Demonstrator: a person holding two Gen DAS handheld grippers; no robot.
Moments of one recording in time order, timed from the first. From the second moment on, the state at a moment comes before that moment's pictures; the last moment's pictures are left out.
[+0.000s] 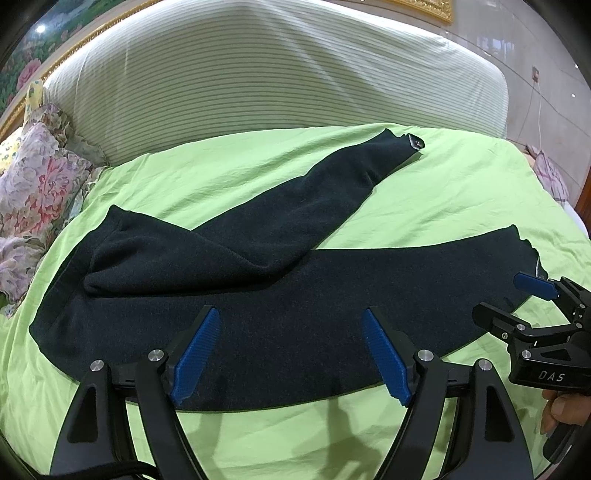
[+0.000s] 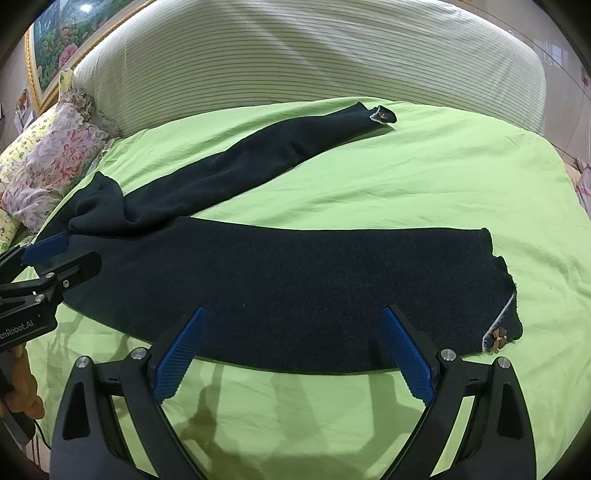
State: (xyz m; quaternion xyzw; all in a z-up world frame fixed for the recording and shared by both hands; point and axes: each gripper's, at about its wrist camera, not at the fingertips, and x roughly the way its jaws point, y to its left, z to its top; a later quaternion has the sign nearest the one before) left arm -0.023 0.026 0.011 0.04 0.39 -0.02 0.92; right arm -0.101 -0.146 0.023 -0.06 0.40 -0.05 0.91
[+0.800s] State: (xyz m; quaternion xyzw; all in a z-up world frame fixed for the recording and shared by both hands) left arm -0.018 0.025 0.010 0.03 0.39 -0.02 0.92; right arm -0.098 -0.147 0.026 -0.06 0.40 -0.05 0.91
